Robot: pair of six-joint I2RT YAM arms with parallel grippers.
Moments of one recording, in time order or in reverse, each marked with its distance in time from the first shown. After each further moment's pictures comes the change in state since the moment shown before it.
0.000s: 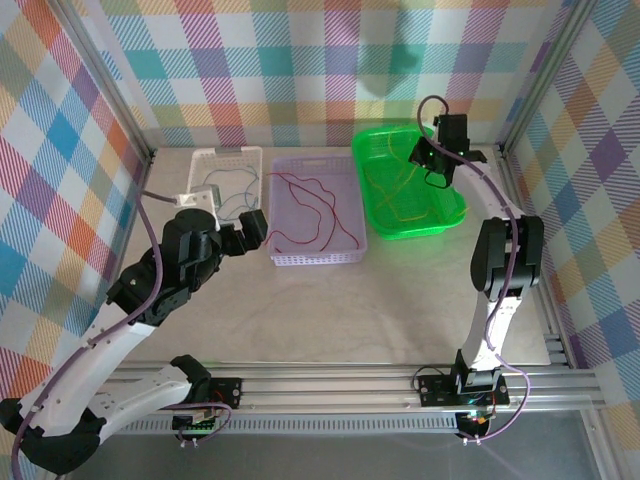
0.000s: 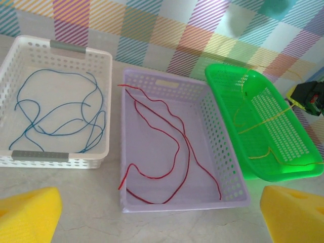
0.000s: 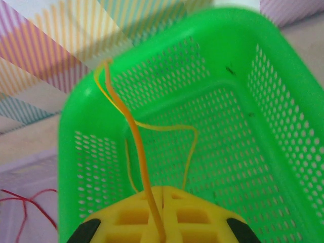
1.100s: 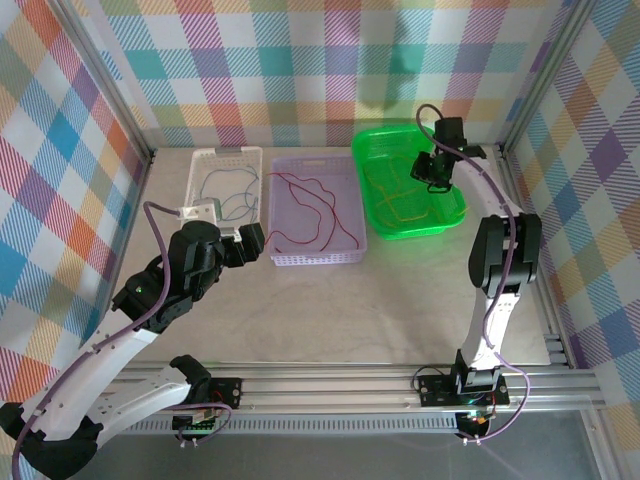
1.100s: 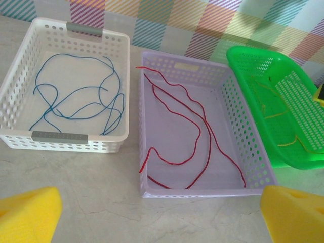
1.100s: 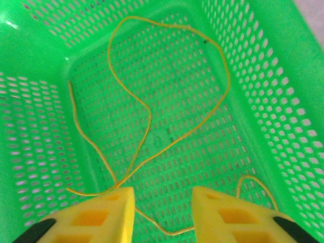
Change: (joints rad) left arm 0.001 -0.040 -0.096 -0.006 -0.028 0.005; right arm 0.000 0.003 0.071 -0.297 0.063 -0.039
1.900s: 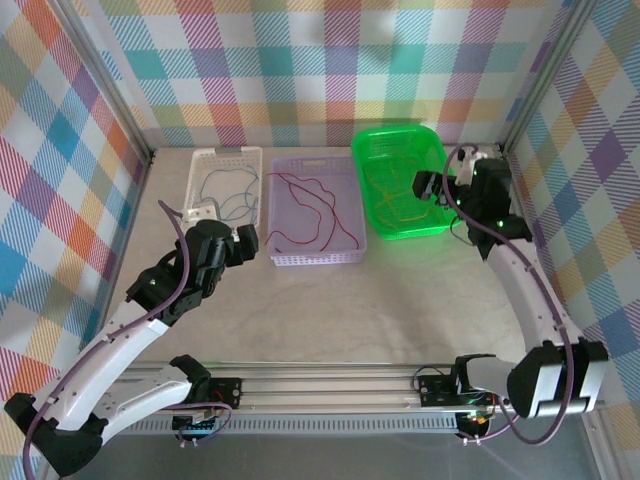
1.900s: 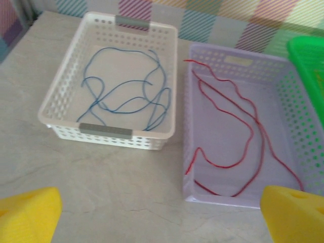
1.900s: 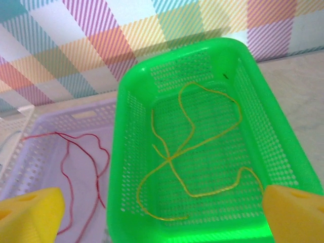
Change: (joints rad) left arm 0.046 0.051 -0.060 -0.020 -0.141 0.000; right arm 0.000 -0.806 -0.722 0.381 -0.073 -0.126
